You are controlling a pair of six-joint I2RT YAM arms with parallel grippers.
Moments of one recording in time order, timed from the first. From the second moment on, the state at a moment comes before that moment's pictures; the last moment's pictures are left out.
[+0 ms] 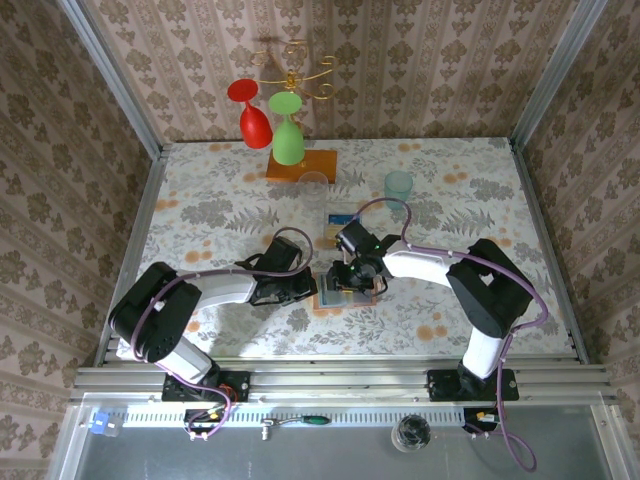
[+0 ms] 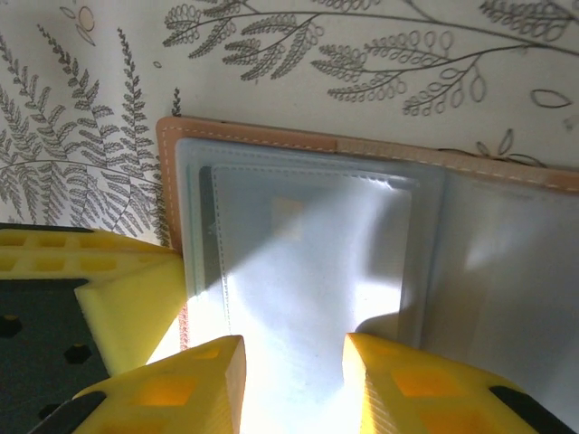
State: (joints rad) left arm -0.72 1.56 0.64 -0.07 0.34 -0.92; right arm 0.70 1.77 1.02 -0.40 -0.30 0.71
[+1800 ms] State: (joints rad) left arm -0.73 1.64 0.68 0.10 0.44 -1.04; right arm 0.65 1.73 0.93 -0.33 -0.32 0.71
